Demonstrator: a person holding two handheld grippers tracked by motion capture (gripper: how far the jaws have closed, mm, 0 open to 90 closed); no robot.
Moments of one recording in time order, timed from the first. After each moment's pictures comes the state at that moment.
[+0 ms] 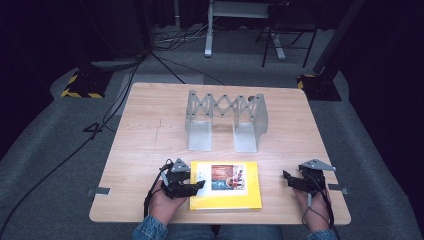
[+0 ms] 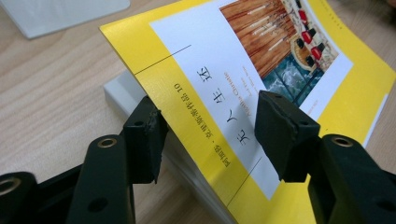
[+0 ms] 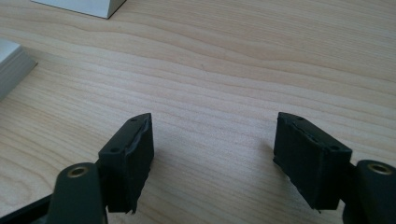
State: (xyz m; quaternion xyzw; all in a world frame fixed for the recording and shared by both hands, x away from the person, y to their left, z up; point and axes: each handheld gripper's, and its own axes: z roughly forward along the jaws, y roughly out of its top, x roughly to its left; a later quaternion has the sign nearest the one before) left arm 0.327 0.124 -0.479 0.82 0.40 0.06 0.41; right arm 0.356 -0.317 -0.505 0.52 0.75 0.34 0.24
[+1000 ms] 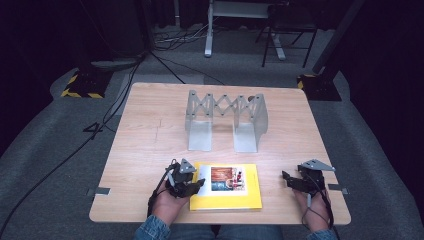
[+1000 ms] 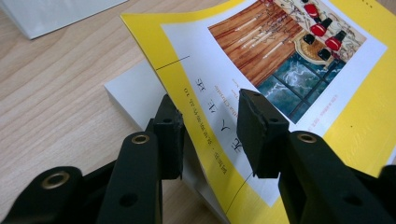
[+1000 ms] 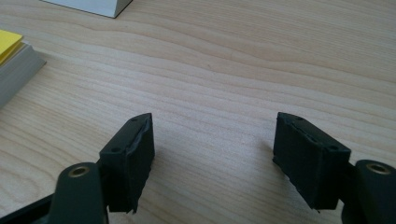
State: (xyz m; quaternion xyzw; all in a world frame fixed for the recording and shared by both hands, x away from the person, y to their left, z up) left arm 0.329 0.107 -0.481 0.84 0.40 0.09 0.36; right arm 0.355 -0.315 -0.504 0.51 0.75 0.34 0.24
